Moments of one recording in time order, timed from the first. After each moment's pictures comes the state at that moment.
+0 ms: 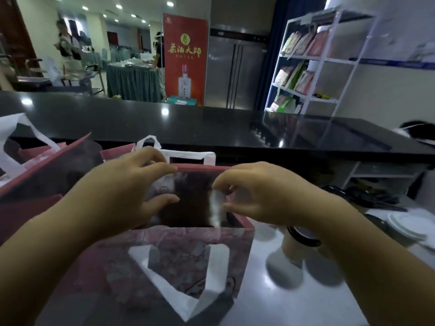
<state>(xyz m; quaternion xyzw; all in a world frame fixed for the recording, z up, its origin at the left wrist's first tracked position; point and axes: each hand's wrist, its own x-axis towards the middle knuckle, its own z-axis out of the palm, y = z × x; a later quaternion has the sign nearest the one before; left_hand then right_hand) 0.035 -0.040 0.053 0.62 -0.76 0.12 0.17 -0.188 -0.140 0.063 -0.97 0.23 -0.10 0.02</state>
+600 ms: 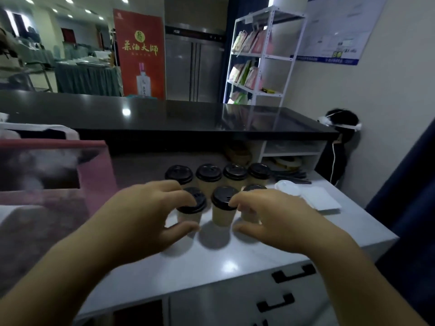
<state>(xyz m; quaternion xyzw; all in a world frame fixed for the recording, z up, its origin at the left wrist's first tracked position) -0.254 -0.051 0.018 0.52 -0.83 0.06 0.20 -0.491 -0.116 0.018 -0.91 0.41 -0.06 0.03</state>
